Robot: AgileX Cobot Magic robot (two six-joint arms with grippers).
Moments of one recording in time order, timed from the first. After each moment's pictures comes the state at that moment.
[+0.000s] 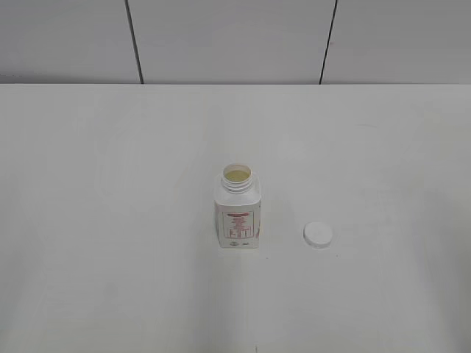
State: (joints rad) left arm 0.04 0.12 -0.52 -0.01 1.06 0.04; right arm 0.12 0.40 -0.52 0.09 1.10 -0.06
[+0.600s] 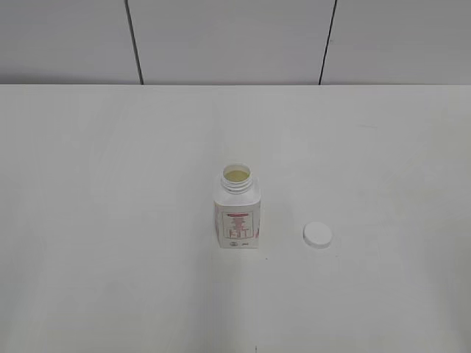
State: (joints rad) left arm 0.04 -0.01 -0.52 0.00 1.06 0.04; right arm 0.12 0.00 -0.51 0.09 1.10 -0.07
